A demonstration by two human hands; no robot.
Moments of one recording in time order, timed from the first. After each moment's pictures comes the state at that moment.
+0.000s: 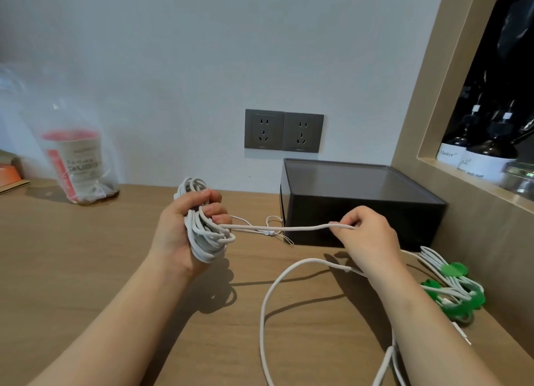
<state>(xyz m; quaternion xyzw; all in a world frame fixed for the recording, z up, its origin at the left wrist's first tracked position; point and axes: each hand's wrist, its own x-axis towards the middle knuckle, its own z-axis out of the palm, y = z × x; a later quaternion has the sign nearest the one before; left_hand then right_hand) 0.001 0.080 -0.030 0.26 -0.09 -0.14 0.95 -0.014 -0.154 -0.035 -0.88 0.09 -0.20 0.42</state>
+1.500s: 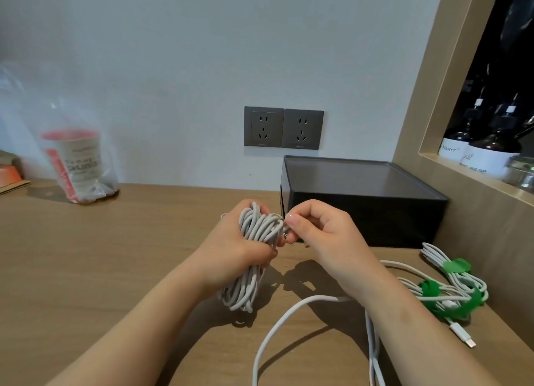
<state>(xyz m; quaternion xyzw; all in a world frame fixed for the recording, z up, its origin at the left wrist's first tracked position) -0.022 0.046 -0.036 0.77 -0.20 0.00 0.61 -0.034 -0.116 -0.026 -0.81 -0.18 -0.11 0.54</state>
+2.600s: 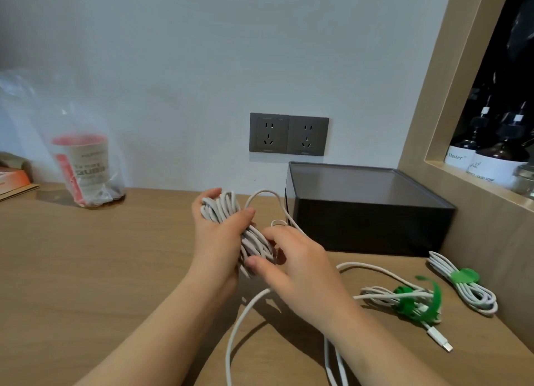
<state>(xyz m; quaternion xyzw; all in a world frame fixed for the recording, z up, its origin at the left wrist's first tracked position) -0.013 0.033 -0.037 0.51 -0.01 0.15 0.84 -0.040 -0.083 -0.049 -0.88 -0.27 -0.22 0.31</state>
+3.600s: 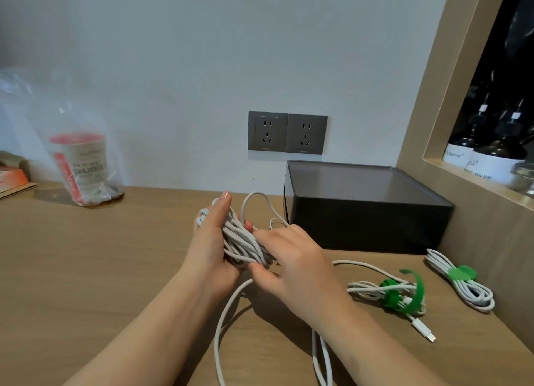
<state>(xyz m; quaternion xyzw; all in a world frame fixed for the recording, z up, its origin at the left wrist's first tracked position) 0.003 0.047 -0.049 0.35 0.08 -0.09 0.93 -0.031 -0.083 -0.061 -0.88 -0.28 -0.30 0.22</state>
